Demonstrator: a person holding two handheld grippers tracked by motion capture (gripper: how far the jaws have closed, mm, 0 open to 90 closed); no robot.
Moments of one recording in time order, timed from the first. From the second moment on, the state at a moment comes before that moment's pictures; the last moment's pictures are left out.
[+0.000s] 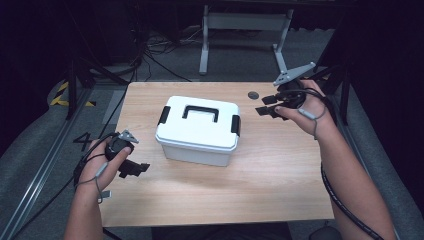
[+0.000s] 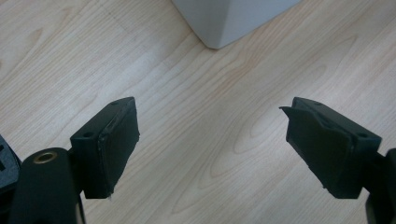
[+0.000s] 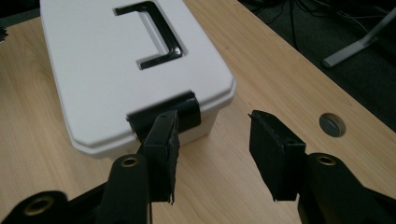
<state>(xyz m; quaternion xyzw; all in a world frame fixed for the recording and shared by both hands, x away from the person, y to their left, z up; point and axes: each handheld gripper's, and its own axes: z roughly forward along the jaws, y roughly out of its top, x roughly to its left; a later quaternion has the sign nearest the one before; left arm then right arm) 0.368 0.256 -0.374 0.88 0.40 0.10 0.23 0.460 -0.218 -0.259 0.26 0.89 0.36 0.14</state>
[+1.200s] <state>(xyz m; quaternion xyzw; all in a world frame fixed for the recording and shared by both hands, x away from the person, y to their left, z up) 0.372 0.270 -0.387 0.86 0.44 0.10 0.23 0.449 -0.311 -0.375 0.38 0.86 0.31 0.13</state>
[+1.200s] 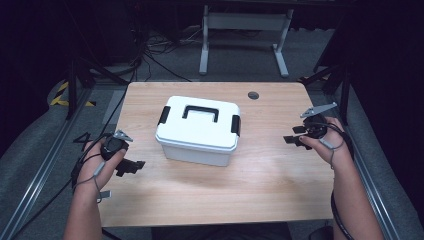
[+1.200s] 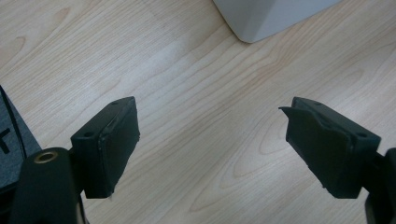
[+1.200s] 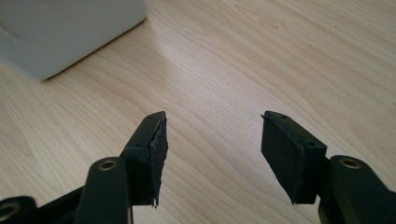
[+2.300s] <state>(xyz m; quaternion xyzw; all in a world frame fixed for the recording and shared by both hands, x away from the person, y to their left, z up) 0.381 0.266 -0.398 0.87 0.43 0.09 0.22 0.450 -0.309 -0.448 0.41 0.88 0.24 0.09</state>
